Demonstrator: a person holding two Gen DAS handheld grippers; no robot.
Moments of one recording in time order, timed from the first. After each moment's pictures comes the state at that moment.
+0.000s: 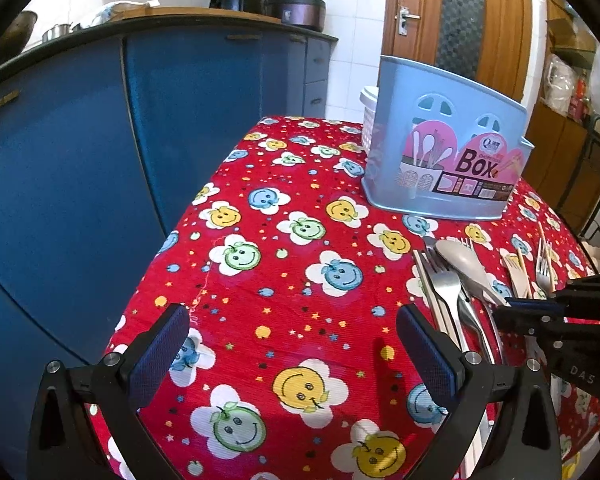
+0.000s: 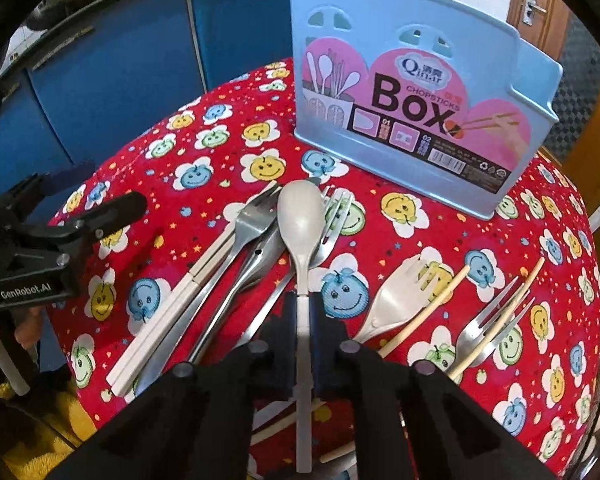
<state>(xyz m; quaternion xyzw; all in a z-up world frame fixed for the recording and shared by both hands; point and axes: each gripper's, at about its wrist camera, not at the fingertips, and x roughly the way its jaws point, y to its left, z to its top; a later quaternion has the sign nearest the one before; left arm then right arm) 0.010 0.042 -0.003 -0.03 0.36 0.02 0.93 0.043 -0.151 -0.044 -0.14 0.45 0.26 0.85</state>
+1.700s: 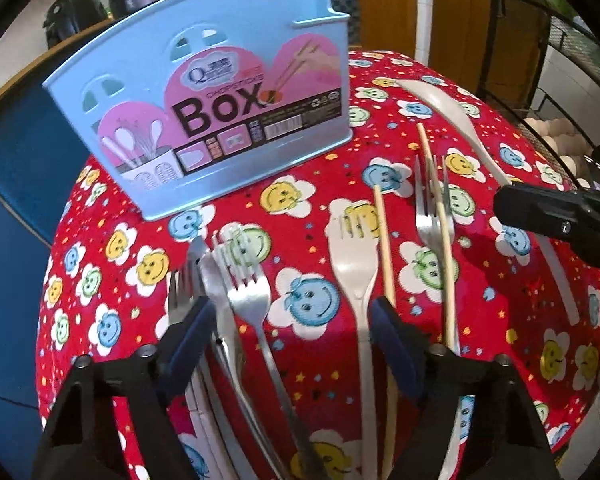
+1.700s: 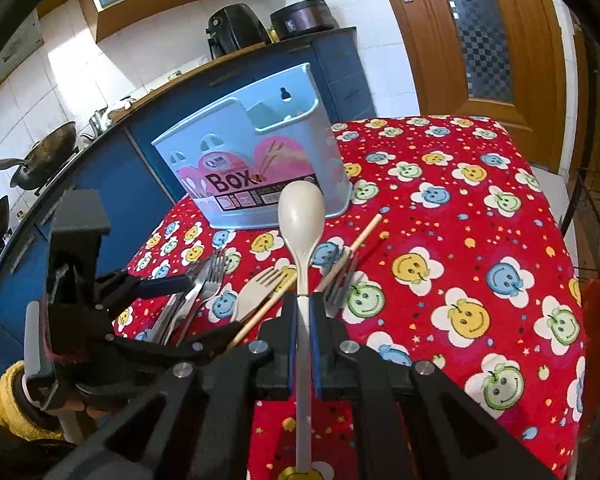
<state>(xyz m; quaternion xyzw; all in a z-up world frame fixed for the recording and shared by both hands) 0.058 -0.132 -0.008 0.13 0.47 -0.11 0.87 0.033 -0.304 -0.017 0.09 0.37 0.23 0.89</state>
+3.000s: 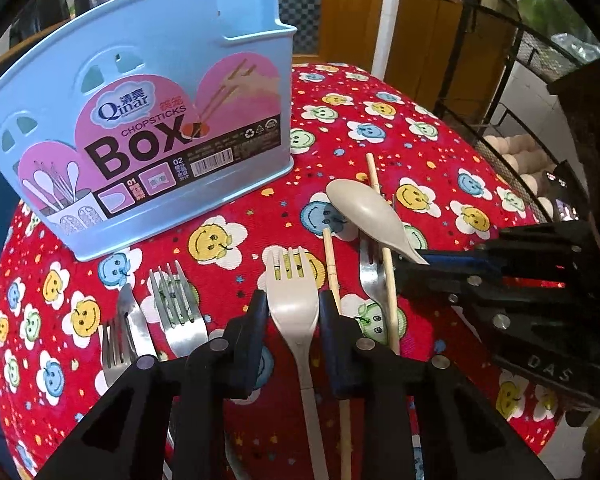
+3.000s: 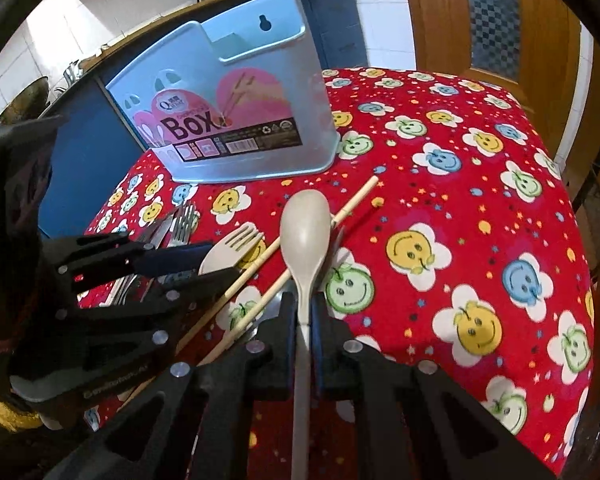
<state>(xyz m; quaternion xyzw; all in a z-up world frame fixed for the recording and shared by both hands) 0.088 -0.166 -0.014 0.08 0.46 -0.20 0.86 0.072 -0.288 -0.043 0.03 0.46 0.21 0.86</state>
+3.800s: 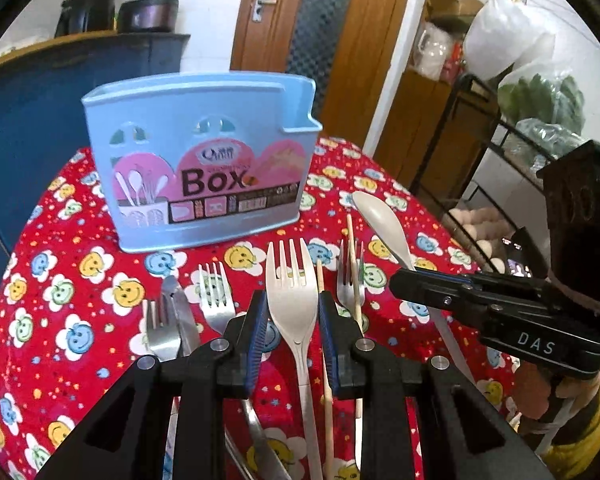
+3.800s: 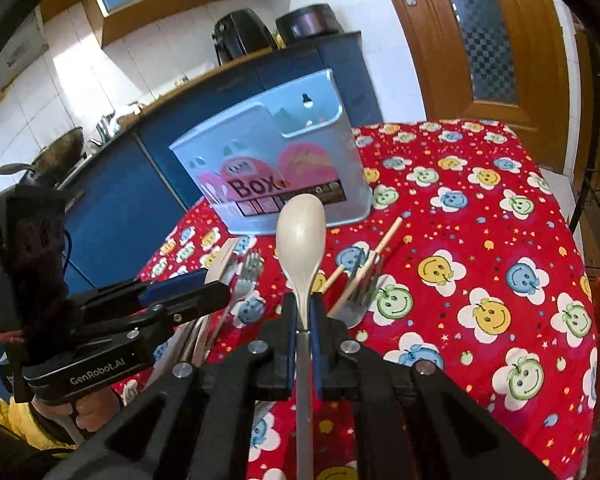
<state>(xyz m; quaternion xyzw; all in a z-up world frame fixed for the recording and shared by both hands) 0.028 -0.099 0.034 -0.02 0.36 -0.22 0.91 0.024 -0.289 -0.008 0.11 0.36 0.24 0.90</state>
